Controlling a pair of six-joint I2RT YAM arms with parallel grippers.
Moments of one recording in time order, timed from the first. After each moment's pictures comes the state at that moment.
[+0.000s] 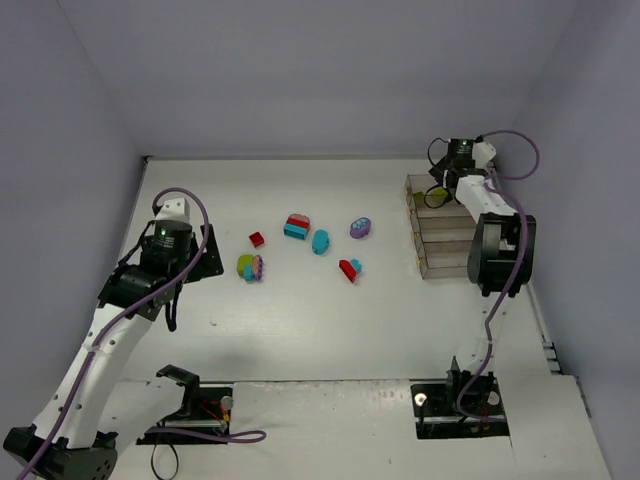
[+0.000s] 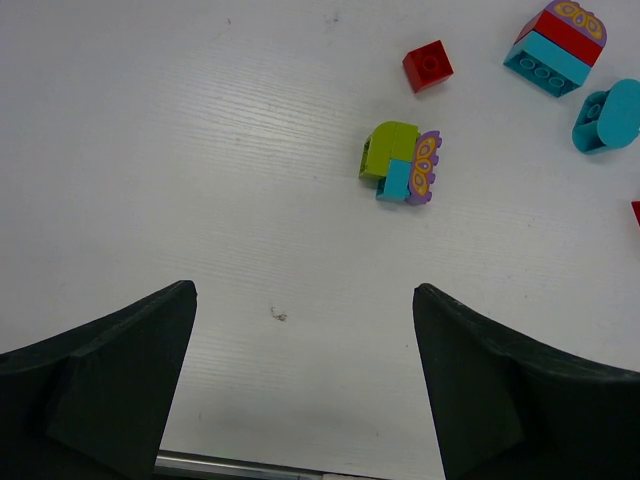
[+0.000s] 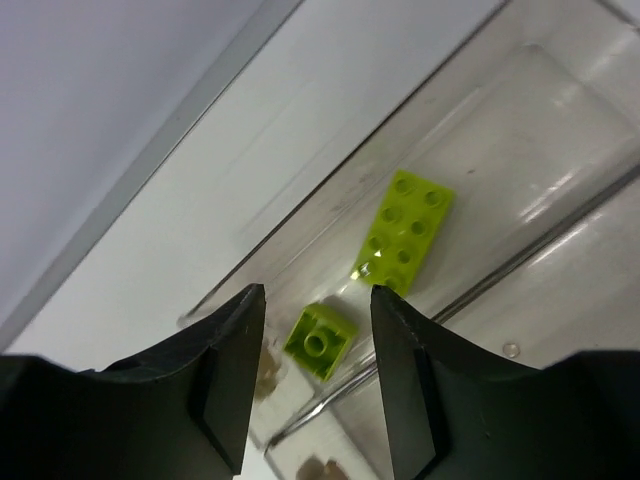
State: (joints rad) left arm -0.33 0.90 1.07 -0.92 -0.32 -0.42; right arm -0.04 2.13 1.66 -0.22 0.26 0.75
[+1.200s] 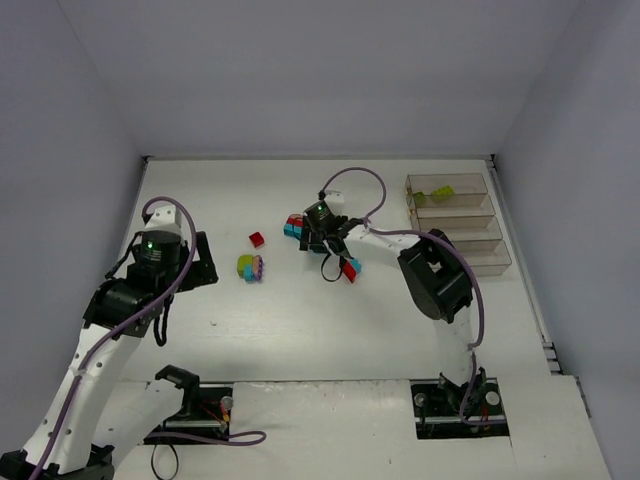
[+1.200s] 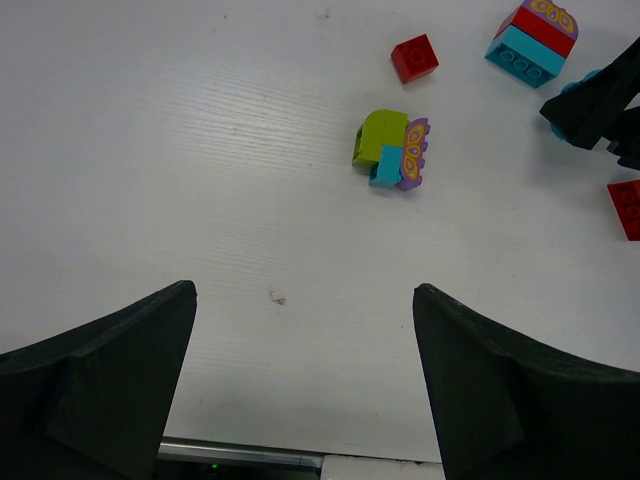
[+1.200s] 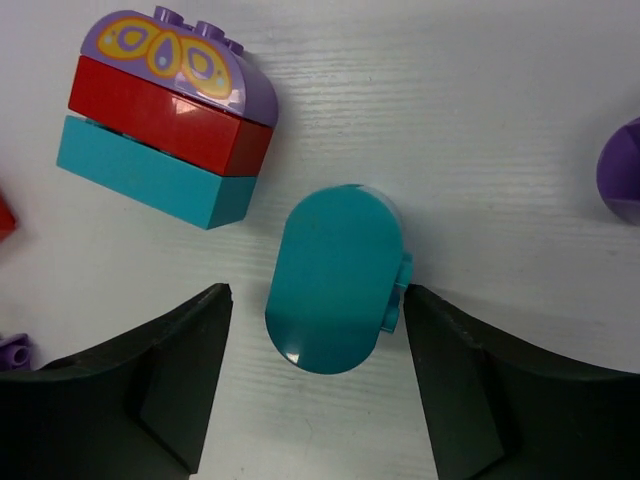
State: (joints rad) left arm -0.33 0.80 1.07 -0.97 -0.29 -0.42; right arm 0.70 2.07 1.38 -0.19 0.27 0.64
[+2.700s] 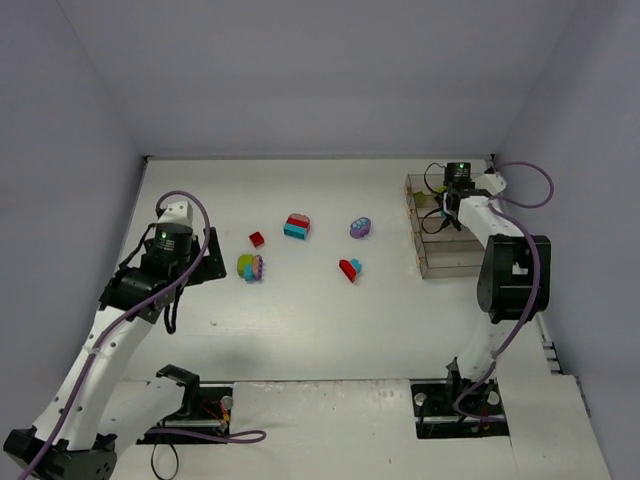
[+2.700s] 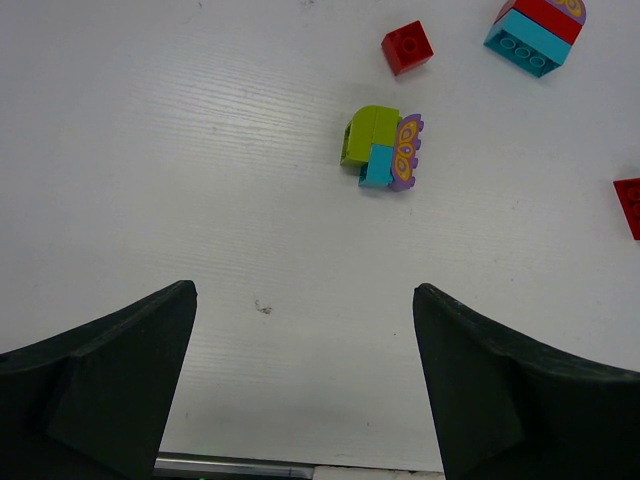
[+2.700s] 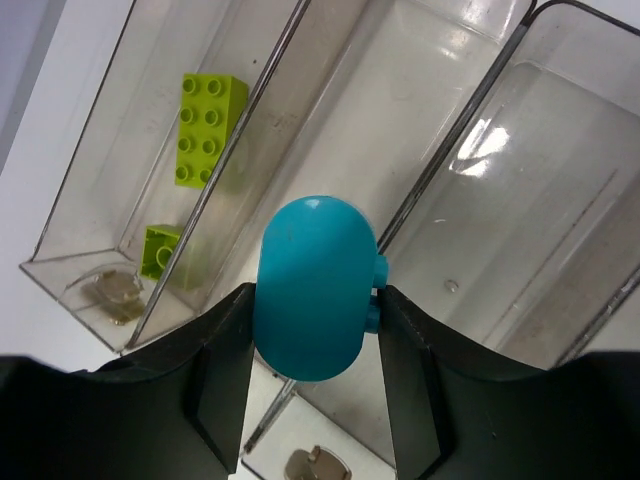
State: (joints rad) left arm -0.33 0.88 1.04 -0.91 -0.27 -0.42; right arm -0.01 1.84 1.29 -0.32 0.46 0.92
